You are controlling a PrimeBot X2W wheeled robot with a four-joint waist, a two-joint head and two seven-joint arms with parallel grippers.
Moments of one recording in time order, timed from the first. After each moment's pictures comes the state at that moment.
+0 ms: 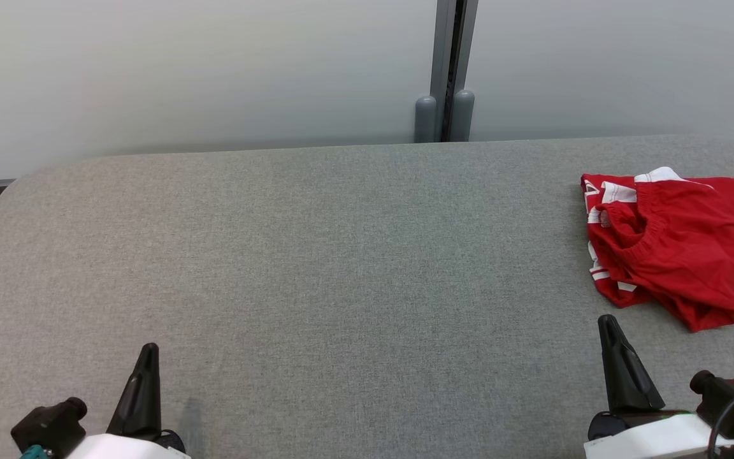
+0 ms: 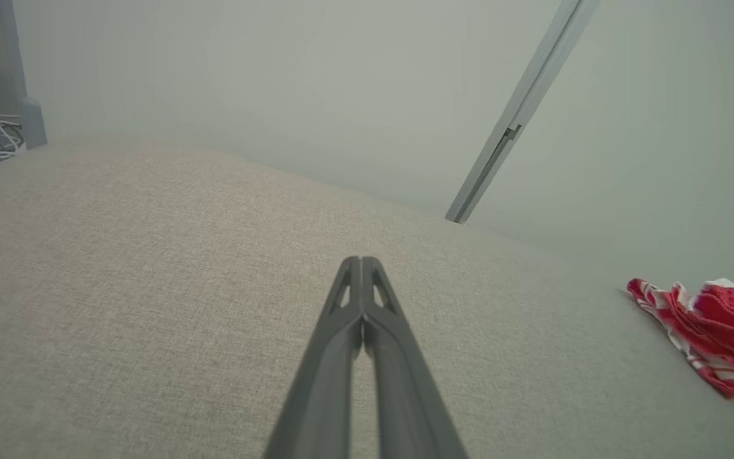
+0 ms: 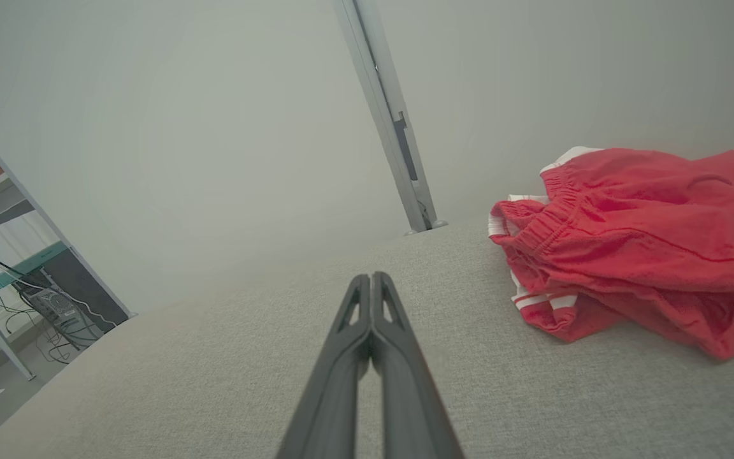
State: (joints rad) left arm 0.05 0.07 0.04 0.23 -0.45 -0.13 -0.17; right arm 0.03 -0.05 0.11 0.13 0.44 0.13 -0.24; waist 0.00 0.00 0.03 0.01
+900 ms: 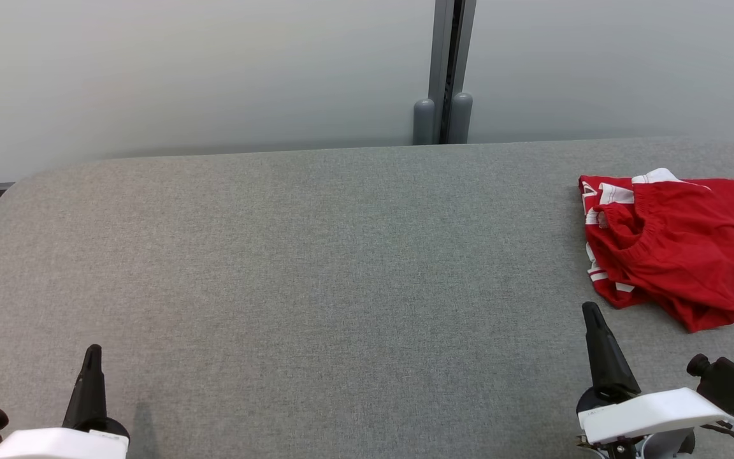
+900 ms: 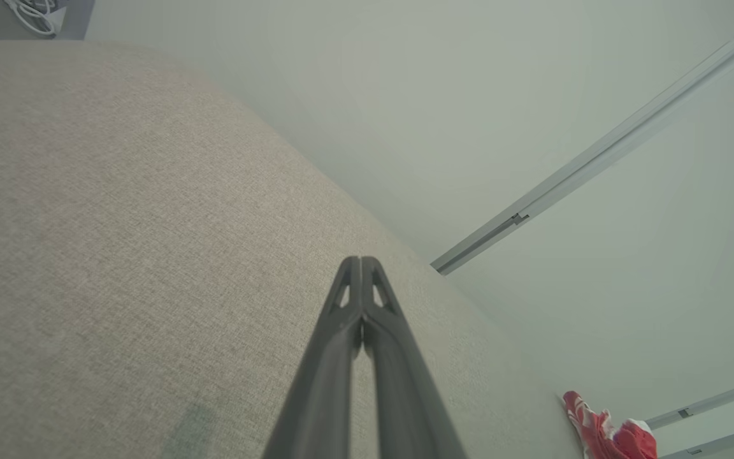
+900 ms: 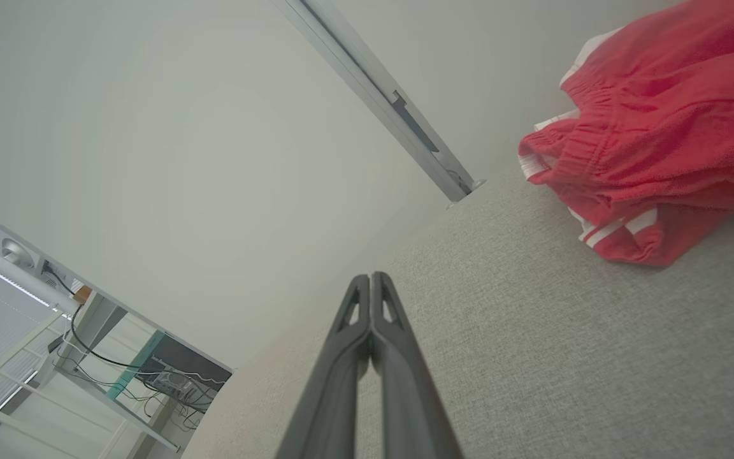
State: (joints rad) left arm 0.03 0.07 0.20 0.21 -0.85 -0.13 0.01; right arm -0.05 -0.05 0.17 0.20 0.86 0.13 -0.21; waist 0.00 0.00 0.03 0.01
